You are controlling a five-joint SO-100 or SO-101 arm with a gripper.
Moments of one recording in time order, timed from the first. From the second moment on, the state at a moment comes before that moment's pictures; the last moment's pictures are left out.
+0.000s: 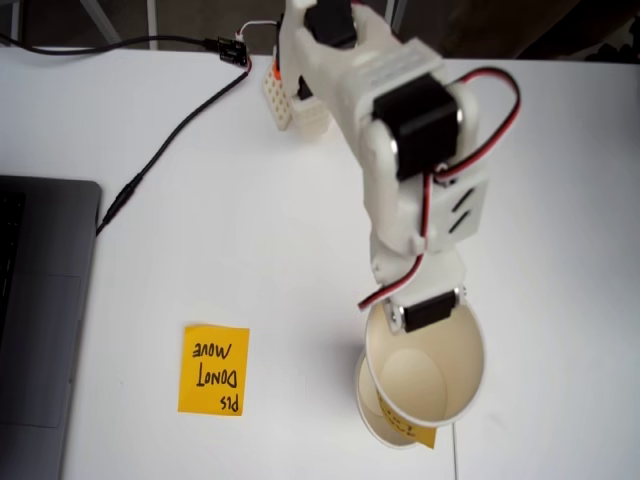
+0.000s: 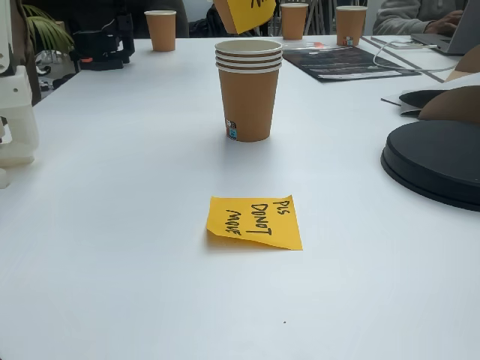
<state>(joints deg) -21.8 80.2 43.0 101.0 5.9</state>
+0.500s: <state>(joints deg) -21.4 79.6 43.0 101.0 5.9</state>
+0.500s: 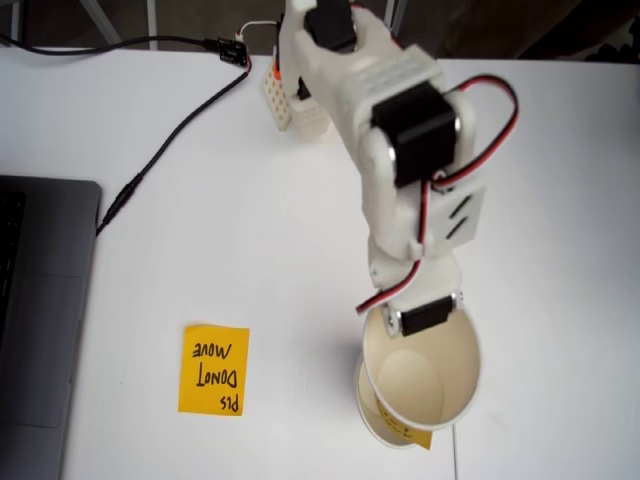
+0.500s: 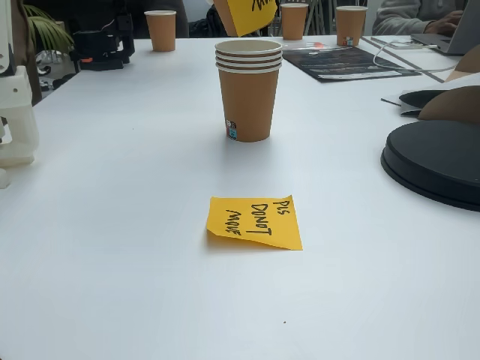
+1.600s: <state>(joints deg) -21.4 77.4 43.0 101.0 5.9</state>
